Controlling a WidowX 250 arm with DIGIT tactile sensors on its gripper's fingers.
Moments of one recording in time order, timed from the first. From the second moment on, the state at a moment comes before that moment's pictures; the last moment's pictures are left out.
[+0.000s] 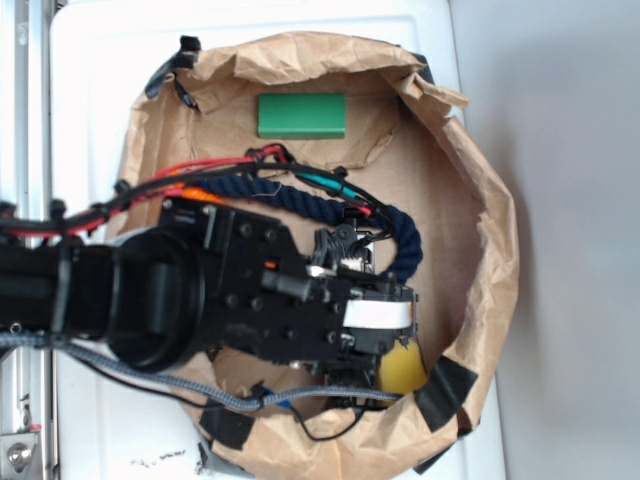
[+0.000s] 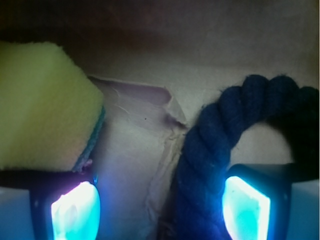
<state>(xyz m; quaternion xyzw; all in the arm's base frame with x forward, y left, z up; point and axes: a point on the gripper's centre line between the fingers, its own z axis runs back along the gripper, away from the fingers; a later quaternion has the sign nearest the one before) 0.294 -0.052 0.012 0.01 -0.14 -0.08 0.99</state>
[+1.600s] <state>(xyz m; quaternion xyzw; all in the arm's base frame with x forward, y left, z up) 0.299 -0.029 0.019 -0.04 -0.03 -0.04 1.00</state>
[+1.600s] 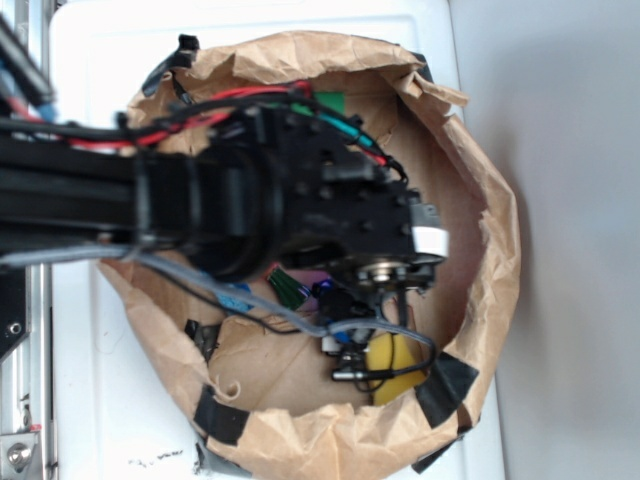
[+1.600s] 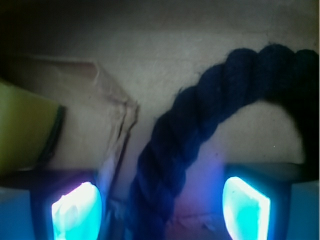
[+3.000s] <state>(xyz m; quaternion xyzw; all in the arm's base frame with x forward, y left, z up) 0.315 -0.030 0.012 -0.06 -0.06 0.04 1.00</state>
